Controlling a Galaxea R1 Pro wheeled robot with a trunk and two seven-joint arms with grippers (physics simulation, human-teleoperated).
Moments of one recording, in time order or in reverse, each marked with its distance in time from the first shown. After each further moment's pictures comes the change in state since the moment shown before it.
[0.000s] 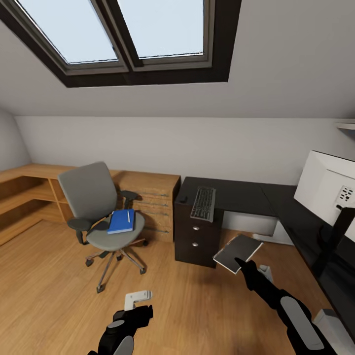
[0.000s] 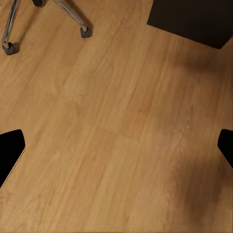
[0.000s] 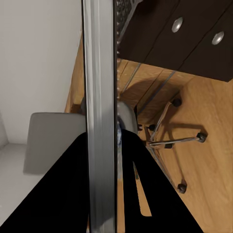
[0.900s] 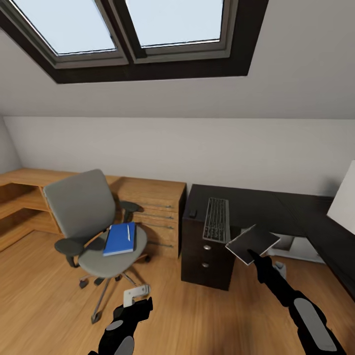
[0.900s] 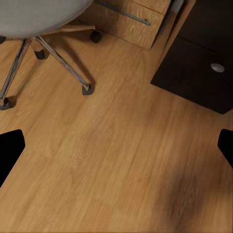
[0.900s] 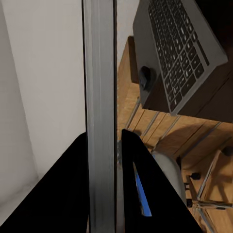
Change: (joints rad) left arm 0.000 0.000 -0.005 -0.001 0.001 -0.125 -0.002; right arm 0.000 0.003 -0.147 0.002 0.006 -0.002 0.146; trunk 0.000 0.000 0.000
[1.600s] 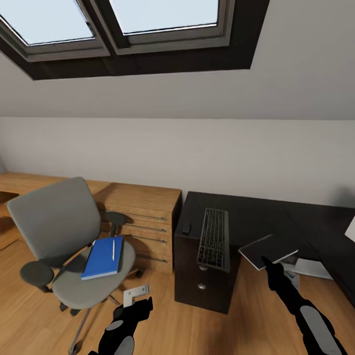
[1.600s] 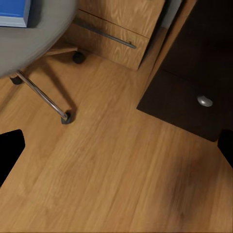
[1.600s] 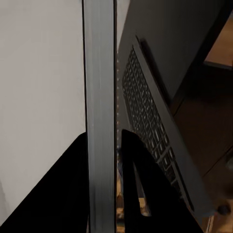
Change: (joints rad) left arm 0.000 0.000 0.000 0.000 -0.001 0.000 0.000; right arm -0.001 -0.001 -0.077 0.087 0.001 -0.112 -0.007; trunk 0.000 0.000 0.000
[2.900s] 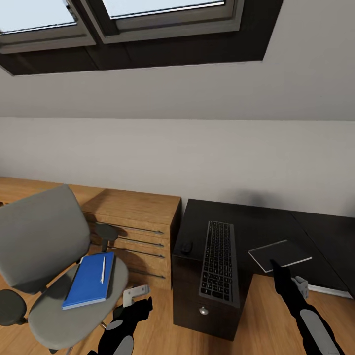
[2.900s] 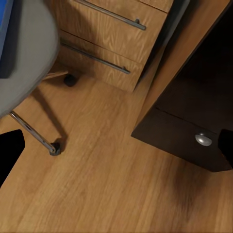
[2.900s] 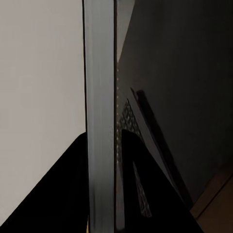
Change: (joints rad) left arm 0.000 0.000 0.005 0.000 0.001 0.004 -0.003; right arm -0.002 0.003 -0.010 0.047 -0.002 -0.165 0.000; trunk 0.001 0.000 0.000
